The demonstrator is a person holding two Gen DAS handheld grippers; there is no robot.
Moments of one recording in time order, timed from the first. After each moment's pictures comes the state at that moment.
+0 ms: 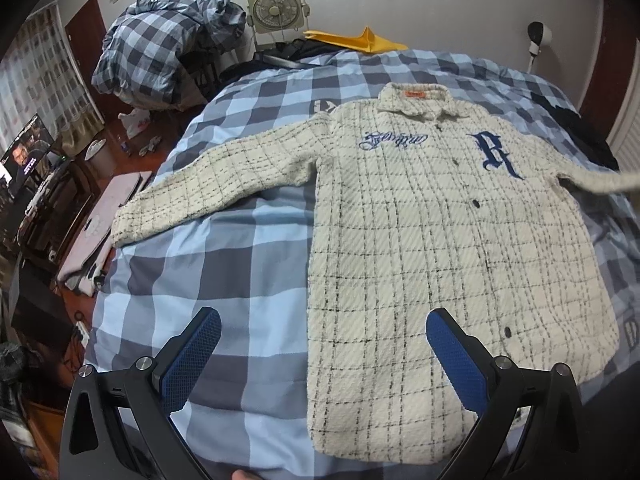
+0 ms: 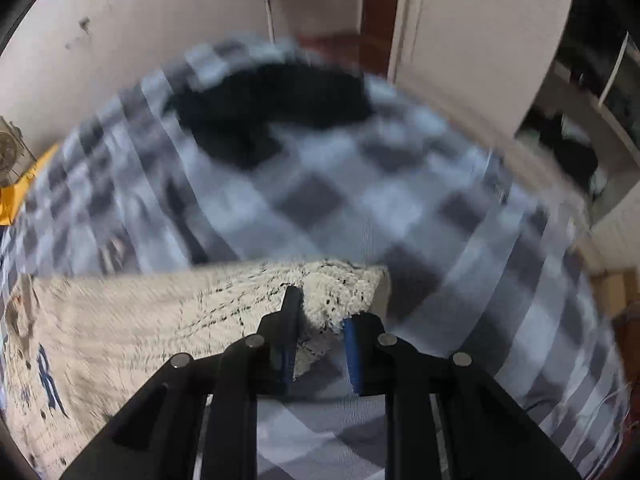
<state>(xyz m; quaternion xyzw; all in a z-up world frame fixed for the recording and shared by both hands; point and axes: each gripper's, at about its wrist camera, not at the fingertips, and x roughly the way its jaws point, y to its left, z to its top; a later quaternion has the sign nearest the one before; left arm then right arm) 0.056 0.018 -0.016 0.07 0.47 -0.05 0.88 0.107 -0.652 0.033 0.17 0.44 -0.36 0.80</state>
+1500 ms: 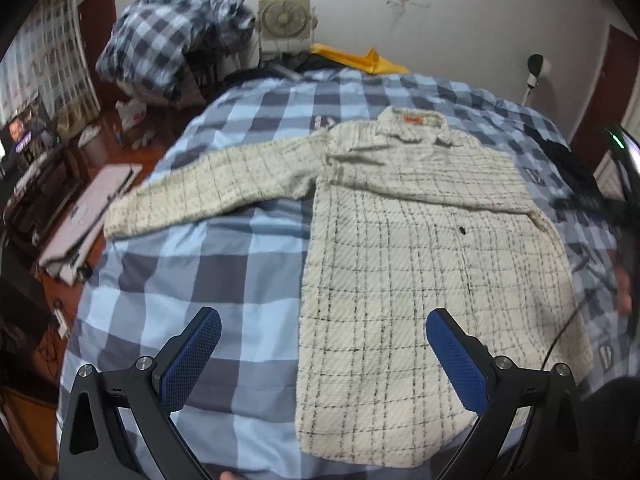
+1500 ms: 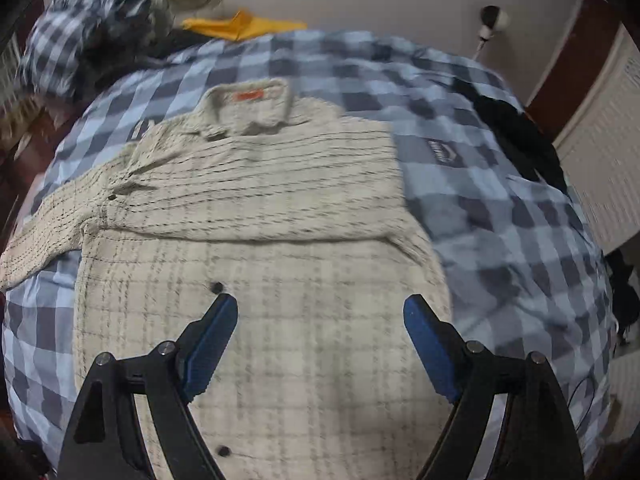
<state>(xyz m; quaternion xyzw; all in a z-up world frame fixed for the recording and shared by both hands) 0.062 0.039 -0.006 0.01 0.47 -0.06 0.88 0.130 -0.259 -0.015 0.05 0.50 -0.13 0.85</state>
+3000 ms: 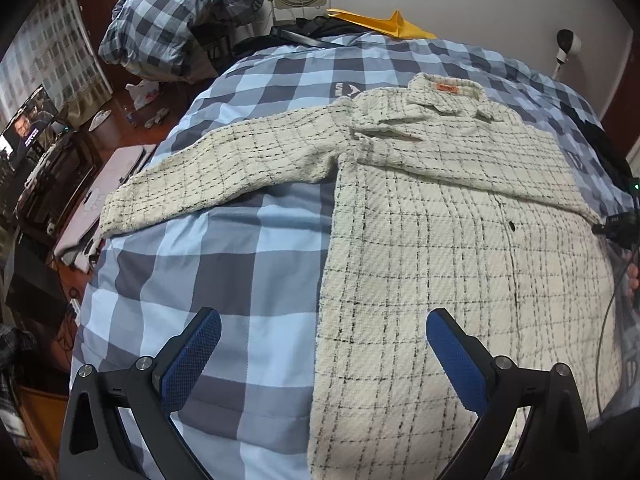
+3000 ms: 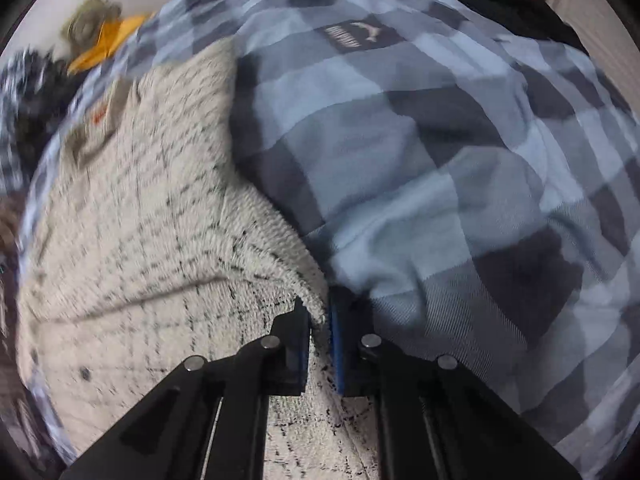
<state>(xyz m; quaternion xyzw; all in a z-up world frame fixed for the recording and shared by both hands) 0.120 0.026 -0.043 0.04 0.51 -0.02 0.86 0.202 -0.438 -0.149 0.21 0.55 -0.15 0.79</state>
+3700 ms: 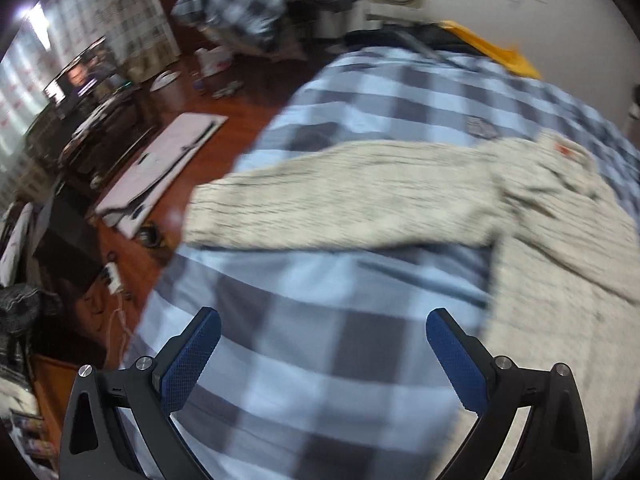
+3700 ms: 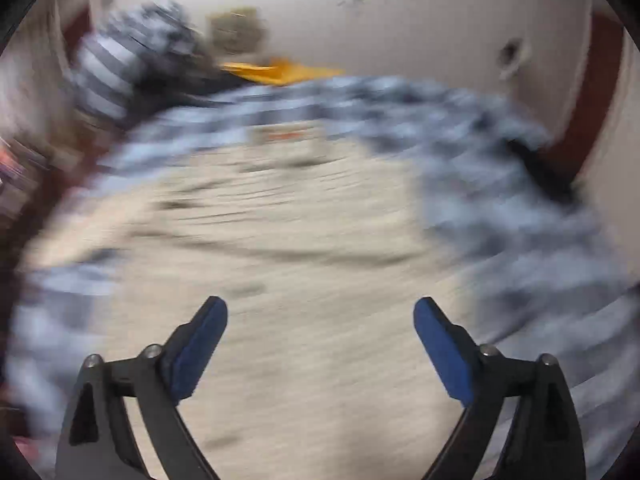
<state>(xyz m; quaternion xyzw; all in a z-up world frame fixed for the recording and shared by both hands) 0.216 0.195 -0.040 -0.01 0.52 0.11 0.85 0.066 -0.195 -0.001 0.12 0.44 0.04 0.89</state>
